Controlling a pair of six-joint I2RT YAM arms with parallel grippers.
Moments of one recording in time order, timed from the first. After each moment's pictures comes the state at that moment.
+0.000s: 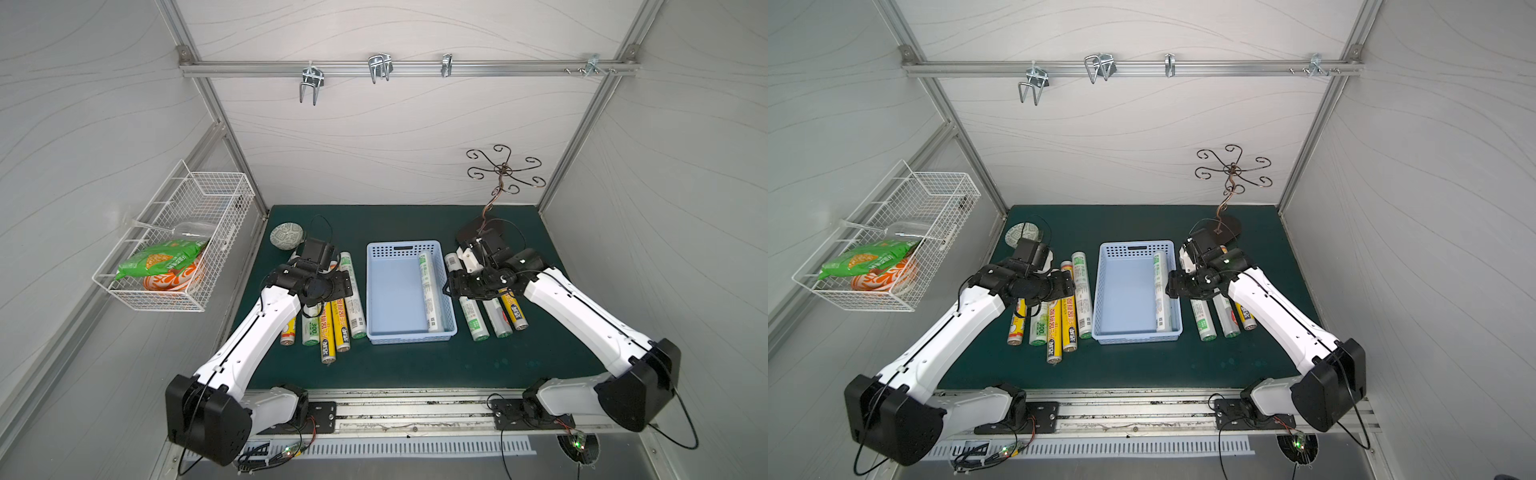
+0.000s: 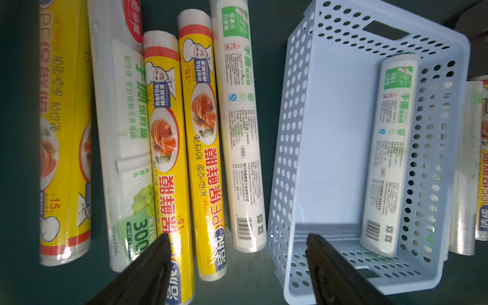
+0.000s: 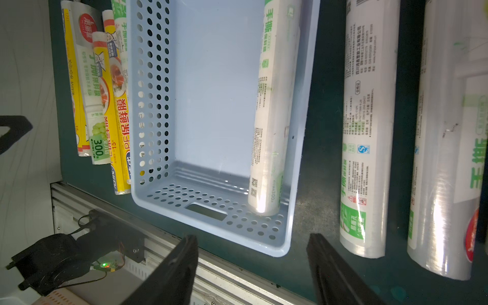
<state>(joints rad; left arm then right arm) -0.29 1.25 1.09 -0.95 0.01 -0.54 0.59 1.33 1.25 -1.00 -0.22 0.47</state>
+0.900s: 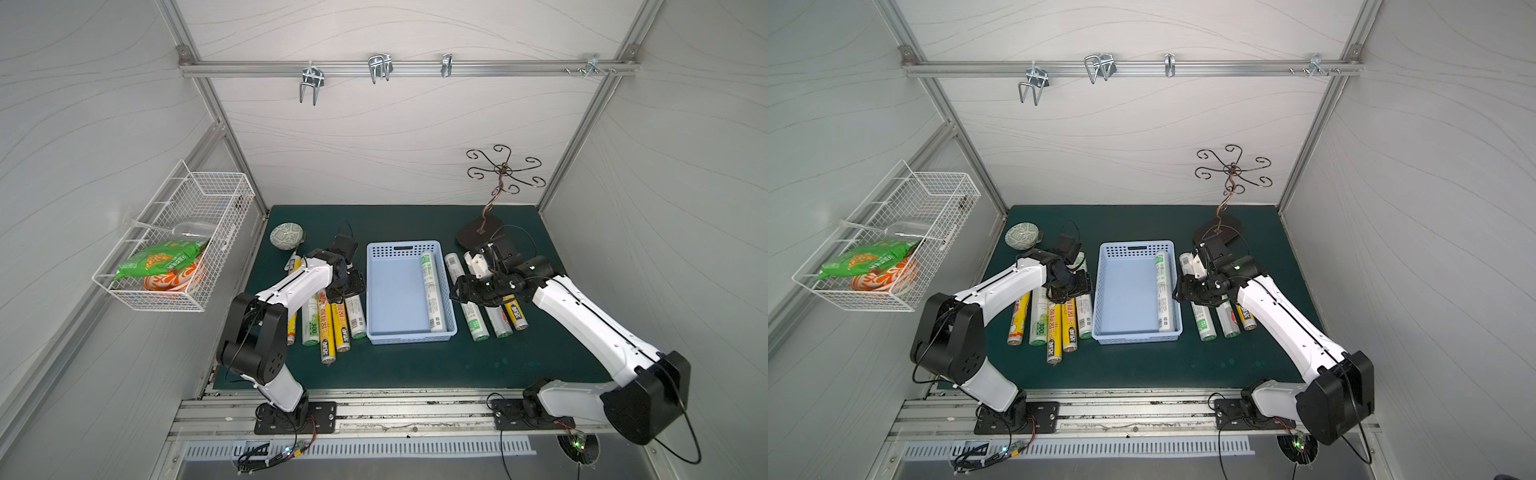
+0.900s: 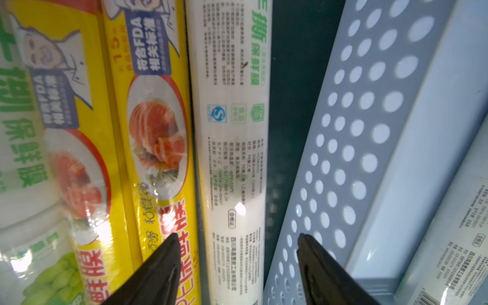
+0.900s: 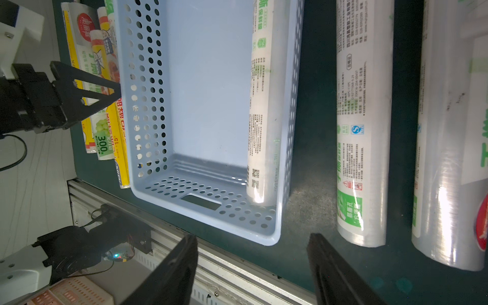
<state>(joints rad) -0.32 1.64 1.15 -0.83 0.04 -0.60 0.52 1.27 1.15 -0.98 -0.30 0.46</state>
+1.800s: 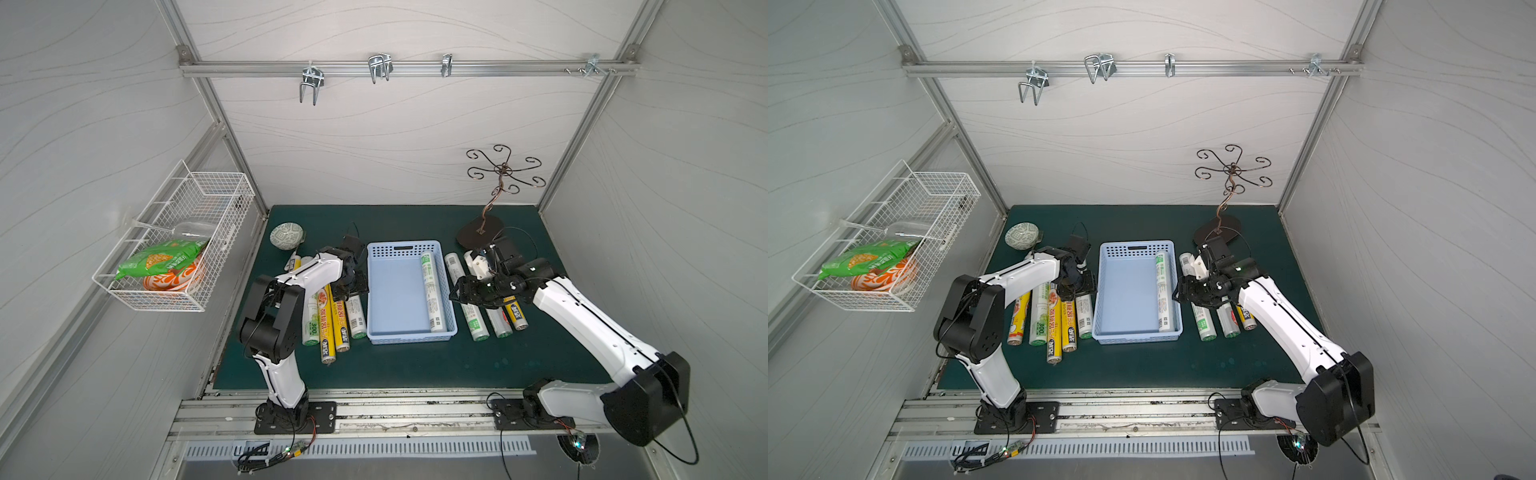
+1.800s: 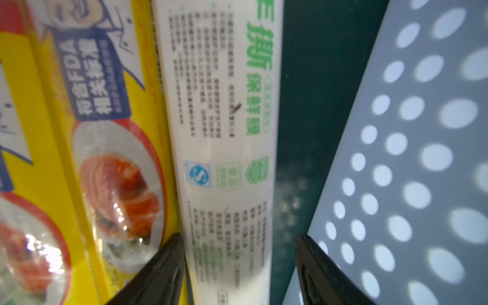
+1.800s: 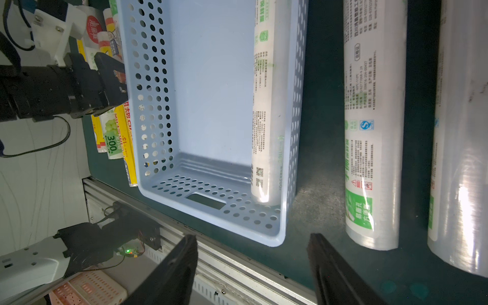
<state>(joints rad) -0.34 1.80 1.21 -0.80 0.01 -0.60 0.50 1.27 1.12 -0.95 -0.35 0.47</state>
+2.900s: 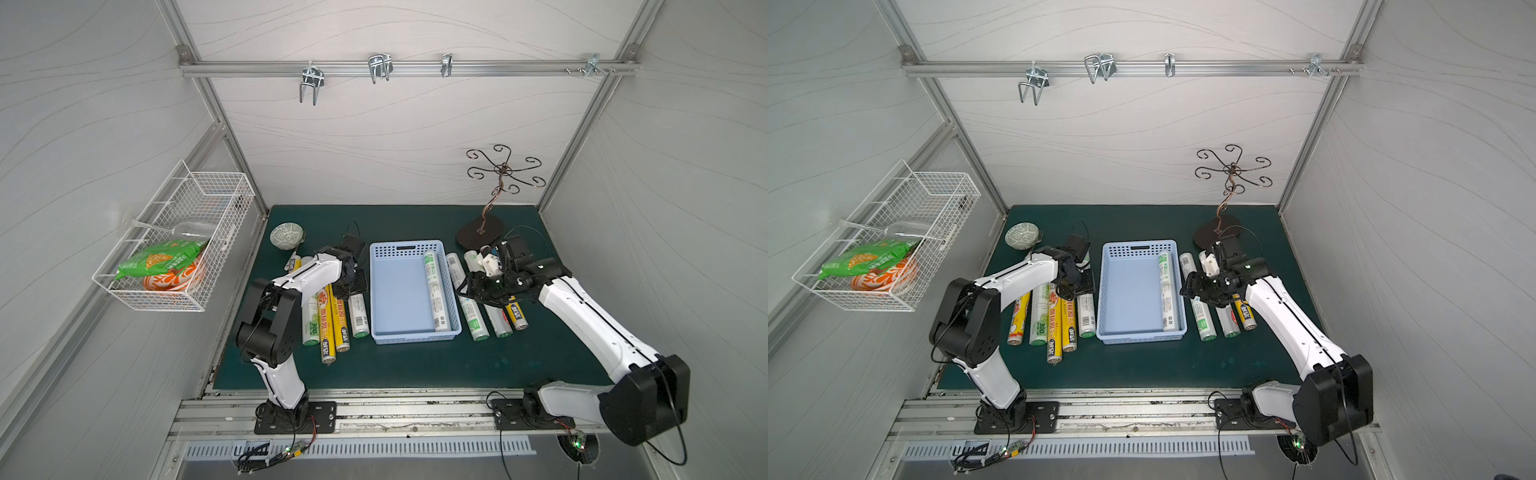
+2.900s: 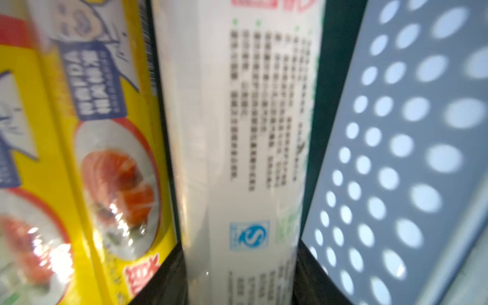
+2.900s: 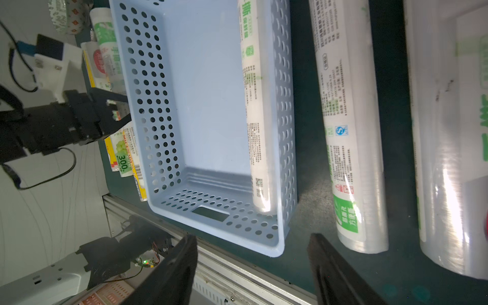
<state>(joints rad) -0.35 1.71 1.20 -0.81 0.00 -0.58 0.36 1.26 1.07 -0.93 -0.42 0.47</state>
